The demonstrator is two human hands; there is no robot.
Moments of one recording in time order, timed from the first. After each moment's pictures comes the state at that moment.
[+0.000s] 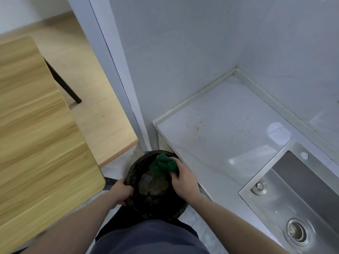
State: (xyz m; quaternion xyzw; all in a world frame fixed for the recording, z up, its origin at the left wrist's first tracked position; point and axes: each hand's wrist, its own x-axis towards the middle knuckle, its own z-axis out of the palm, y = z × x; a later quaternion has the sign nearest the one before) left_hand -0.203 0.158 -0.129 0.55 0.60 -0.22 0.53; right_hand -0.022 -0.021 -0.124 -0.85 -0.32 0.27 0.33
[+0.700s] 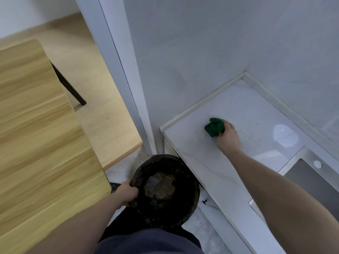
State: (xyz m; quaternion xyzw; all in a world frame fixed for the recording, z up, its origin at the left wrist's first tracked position) left_hand -0.193 0.187 -0.133 0.56 0.58 -0.27 0.53; right_hand 0.180 0.011 -0.109 -0.93 -0.20 0.15 0.25
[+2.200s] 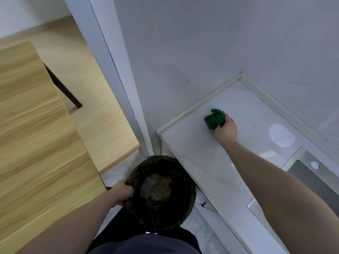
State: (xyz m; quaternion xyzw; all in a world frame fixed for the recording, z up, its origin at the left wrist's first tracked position) left_hand -0.180 0.209 -0.133 0.52 0.59 -0.27 0.56; right_hand 0.200 0.034 -0.094 -0.90 -0.14 0.15 0.38
